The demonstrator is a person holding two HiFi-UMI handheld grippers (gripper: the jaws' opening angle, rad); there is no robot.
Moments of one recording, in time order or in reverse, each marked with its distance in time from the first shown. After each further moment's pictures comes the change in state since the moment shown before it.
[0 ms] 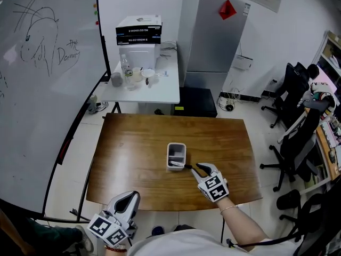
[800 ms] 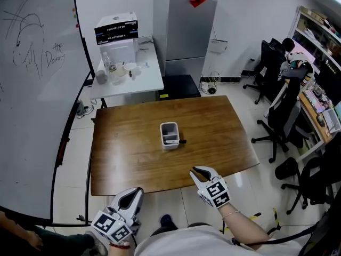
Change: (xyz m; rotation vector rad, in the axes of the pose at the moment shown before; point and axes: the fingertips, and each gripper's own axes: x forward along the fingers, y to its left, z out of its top) left arm -0.063 -0.032 -0.025 0.018 0.079 -0.183; right arm -0.099 0.120 -0.018 0.124 -0.111 -0.106
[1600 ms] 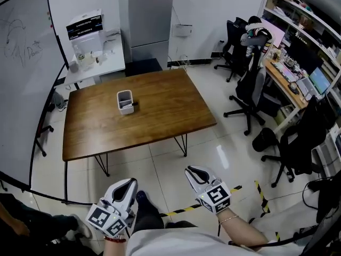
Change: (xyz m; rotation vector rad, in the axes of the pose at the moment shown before) left arm -0.025 -0.265 -0.094 0.090 0.009 -0.097; right arm -0.307 0.041 -0.109 0.097 -0.177 -0.084
